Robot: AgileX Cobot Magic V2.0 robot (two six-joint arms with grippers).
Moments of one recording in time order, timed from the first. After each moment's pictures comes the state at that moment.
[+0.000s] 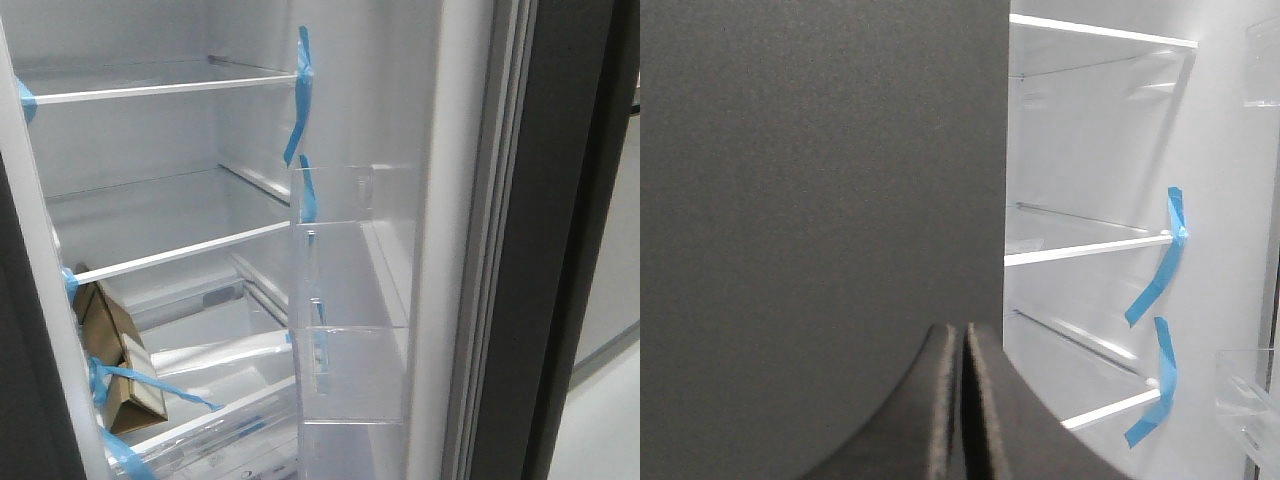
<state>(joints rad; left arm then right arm) 0.05 -0.01 0.00 -0.03 -0.13 -0.02 -0.04 1.06 -0.79 1.49 0.27 -0.14</state>
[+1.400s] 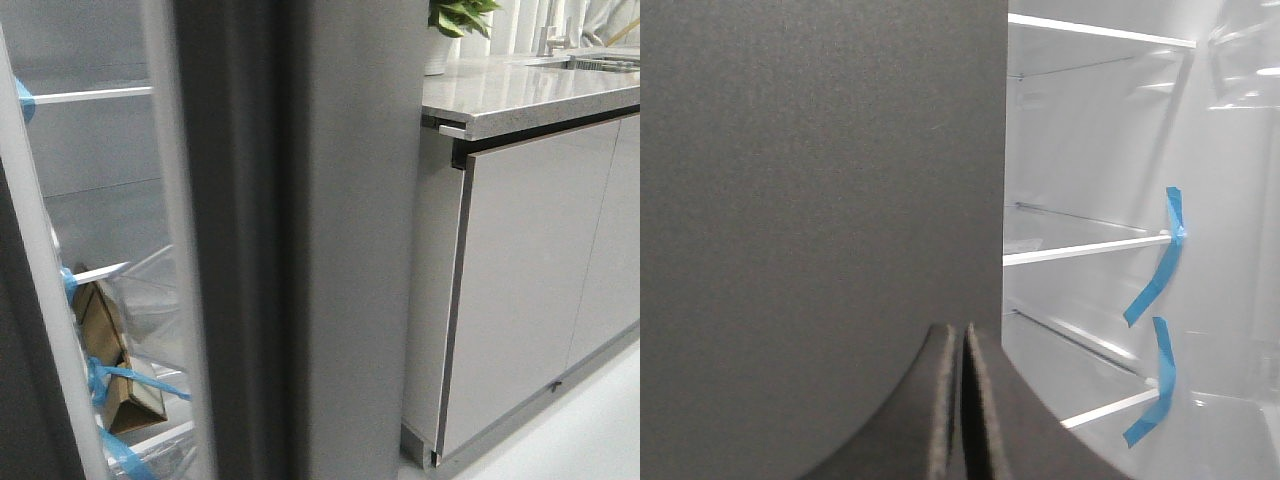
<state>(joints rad) 0.05 -0.01 0.00 -0.03 -0.13 -0.02 0.37 1.50 -1.29 1.11 0.17 -0.14</state>
